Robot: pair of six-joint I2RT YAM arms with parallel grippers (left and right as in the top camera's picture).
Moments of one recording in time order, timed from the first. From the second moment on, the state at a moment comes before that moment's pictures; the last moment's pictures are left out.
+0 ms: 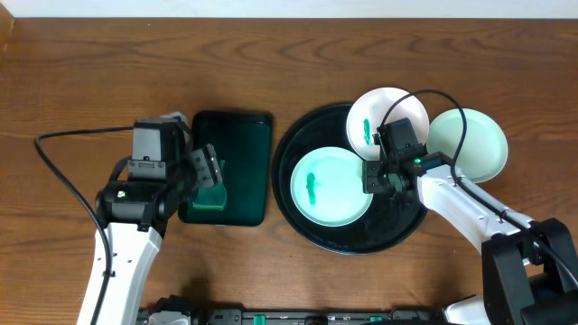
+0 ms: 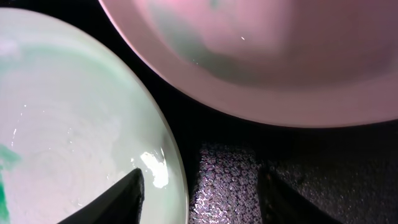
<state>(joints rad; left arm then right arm) -0.08 1.11 0.97 -0.85 0.05 -0.36 0.34 1.63 0.86 -0.47 -0.05 0.33</state>
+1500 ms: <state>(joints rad) -0.08 1.48 0.93 -0.86 0.07 -0.40 0.34 1.63 0.86 -0.46 -0.06 0.33</state>
